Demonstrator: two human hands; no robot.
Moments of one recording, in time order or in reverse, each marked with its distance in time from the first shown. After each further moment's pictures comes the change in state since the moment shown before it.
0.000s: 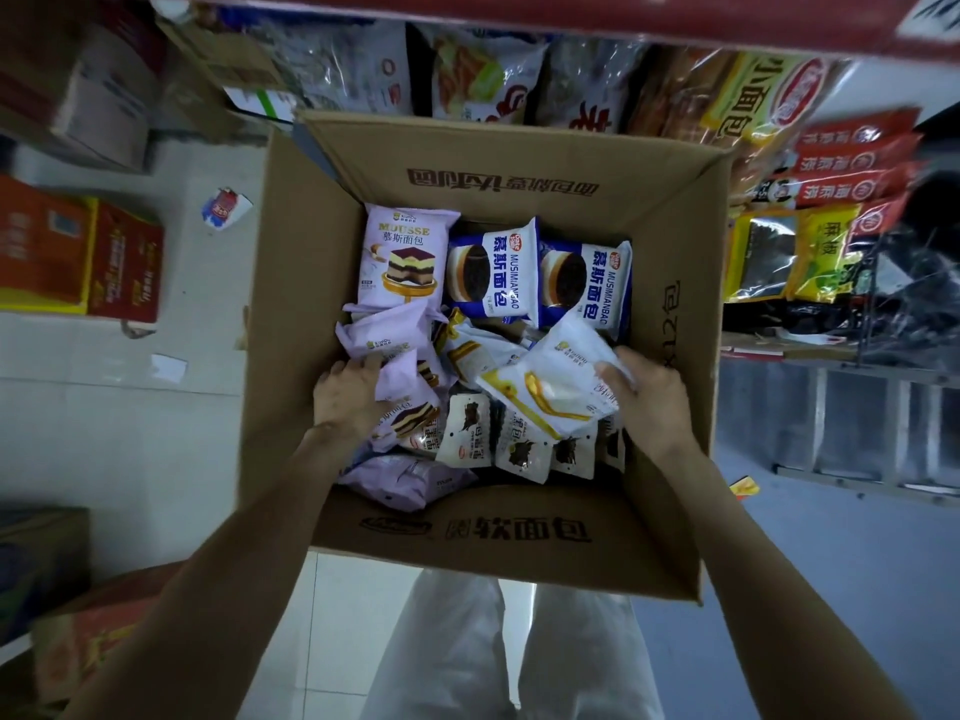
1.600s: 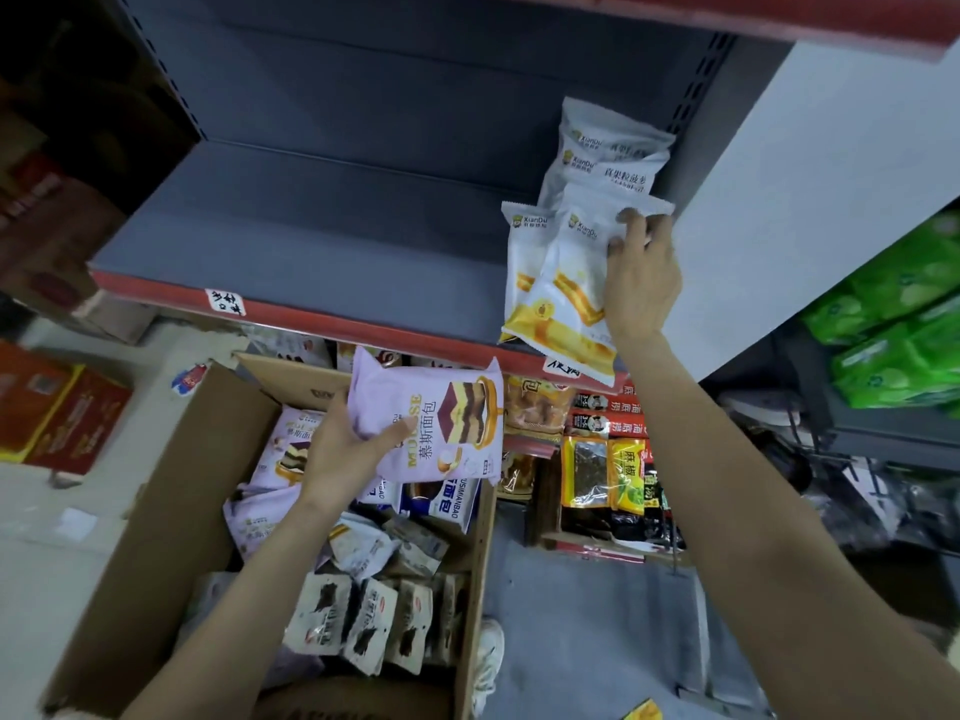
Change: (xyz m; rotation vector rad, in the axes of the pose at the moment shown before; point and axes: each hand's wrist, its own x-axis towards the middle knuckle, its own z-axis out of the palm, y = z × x) left_hand -0.062 0.231 -0.237 -1.324 0.337 -0.065; right_hand 0.219 -0.063 -0.334 -0.508 0.967 -0.312
